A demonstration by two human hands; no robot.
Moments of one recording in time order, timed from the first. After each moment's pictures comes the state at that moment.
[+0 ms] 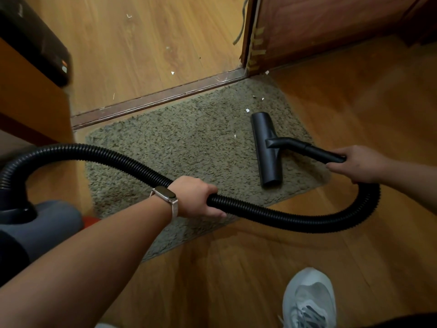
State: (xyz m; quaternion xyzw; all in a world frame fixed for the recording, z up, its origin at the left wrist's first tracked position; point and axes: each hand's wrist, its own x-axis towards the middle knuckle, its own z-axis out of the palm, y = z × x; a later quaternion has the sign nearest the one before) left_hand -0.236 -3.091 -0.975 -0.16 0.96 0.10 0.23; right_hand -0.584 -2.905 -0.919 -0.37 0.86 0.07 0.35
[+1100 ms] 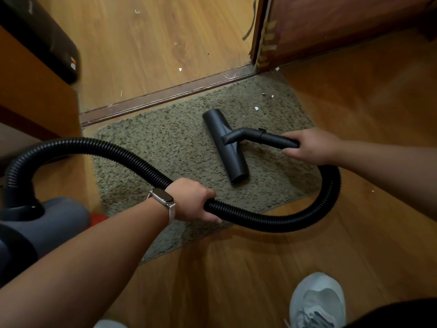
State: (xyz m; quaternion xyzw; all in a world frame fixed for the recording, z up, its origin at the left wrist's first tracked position) left_hand -0.216 -3.100 -0.977 -0.13 0.95 0.08 0.26; right_hand -0.538 -2.999 -0.940 -0.55 0.77 0.05 0.31
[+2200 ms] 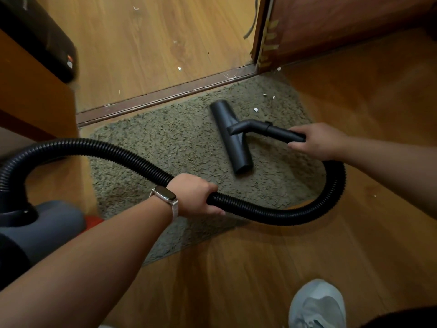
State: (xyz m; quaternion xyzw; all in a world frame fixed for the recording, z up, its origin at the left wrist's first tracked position) left_hand -0.232 -3.109 -0.982 -0.15 0.97 0.06 0.19; right_hand -0.560 -3.010 -0.942 -0.52 0.79 0.03 0.31
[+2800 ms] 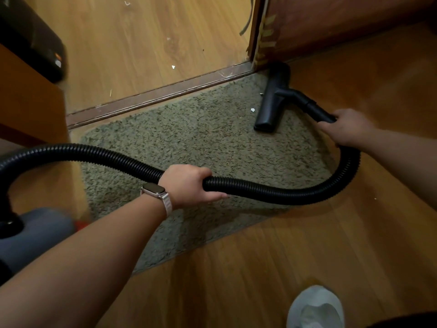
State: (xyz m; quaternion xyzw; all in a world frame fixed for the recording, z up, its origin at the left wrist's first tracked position) left_hand -0.248 -3.127 -0.982 -0.25 0.96 0.08 0.07; right_hand -0.626 -3.007 -0.956 -0.33 0.90 -0.03 0.27
